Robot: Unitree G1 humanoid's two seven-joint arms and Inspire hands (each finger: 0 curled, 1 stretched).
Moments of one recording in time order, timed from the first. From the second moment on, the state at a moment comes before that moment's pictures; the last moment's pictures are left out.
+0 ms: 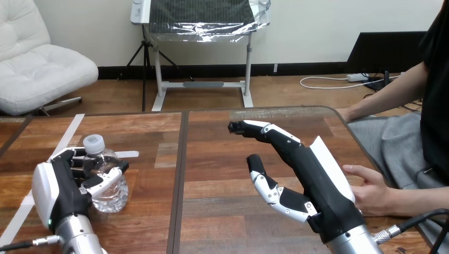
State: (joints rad) left arm -0.21 0.22 0.07 0.71 0.23 -0.26 0.56; right arm 0.23 -0.18 0.18 -0.28 -0.23 -0.33 0.13
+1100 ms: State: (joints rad) left arm 0.03 0.06 0.04 0.40 0.07 -0.33 0.29; right arm 0.23 -0.20 0.18 -0.28 -0.23 -0.33 0.13
